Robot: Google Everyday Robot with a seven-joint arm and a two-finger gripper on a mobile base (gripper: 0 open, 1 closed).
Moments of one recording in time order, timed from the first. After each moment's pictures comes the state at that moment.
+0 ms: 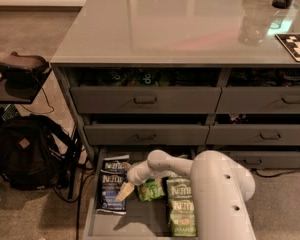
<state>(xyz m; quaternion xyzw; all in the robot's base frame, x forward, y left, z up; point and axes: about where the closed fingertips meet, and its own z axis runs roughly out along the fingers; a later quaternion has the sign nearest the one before) 0.611 0.146 0.250 -0.61 0.66 0.33 0.29</state>
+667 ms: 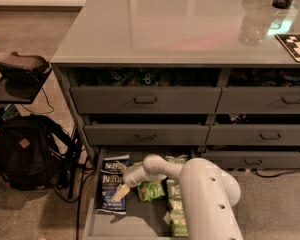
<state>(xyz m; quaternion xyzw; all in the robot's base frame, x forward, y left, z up) 0.624 0.171 0.209 -0.61 0.65 0.33 0.31</state>
